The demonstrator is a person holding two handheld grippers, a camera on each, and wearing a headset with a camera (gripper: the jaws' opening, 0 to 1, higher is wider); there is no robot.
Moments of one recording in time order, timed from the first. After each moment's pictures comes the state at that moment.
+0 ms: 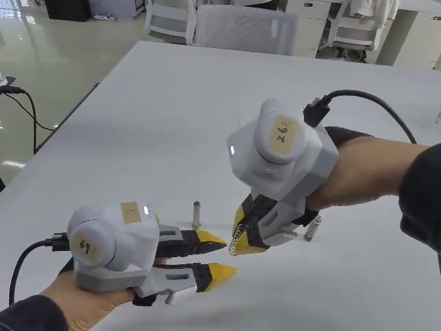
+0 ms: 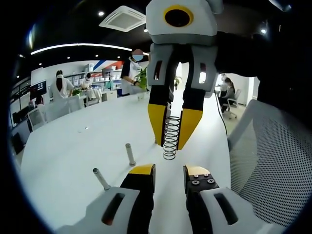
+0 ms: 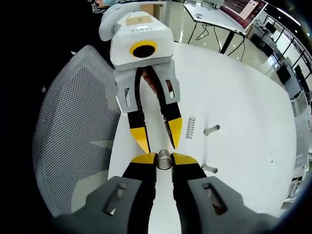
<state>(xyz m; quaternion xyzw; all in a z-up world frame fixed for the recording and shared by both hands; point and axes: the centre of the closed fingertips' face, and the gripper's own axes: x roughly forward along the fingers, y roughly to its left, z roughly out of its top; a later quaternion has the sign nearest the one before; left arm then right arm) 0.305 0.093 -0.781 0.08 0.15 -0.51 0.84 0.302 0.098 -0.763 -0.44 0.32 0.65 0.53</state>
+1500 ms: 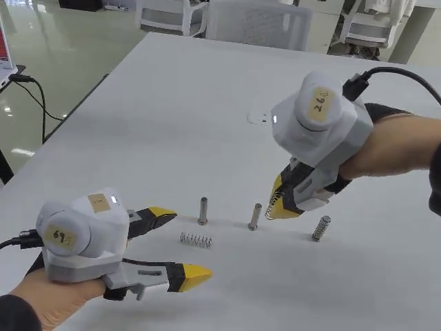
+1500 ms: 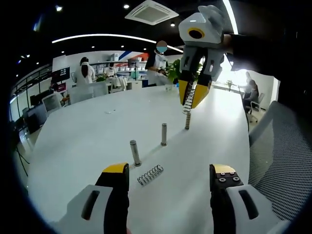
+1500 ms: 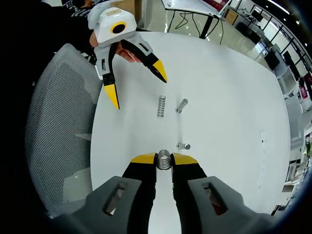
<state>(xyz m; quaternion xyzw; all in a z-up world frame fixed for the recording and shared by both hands) 0.327 0.154 -0.799 0.06 0.19 -0.41 0.89 0.368 0.064 -0.763 -0.45 0.35 0.59 0.57</state>
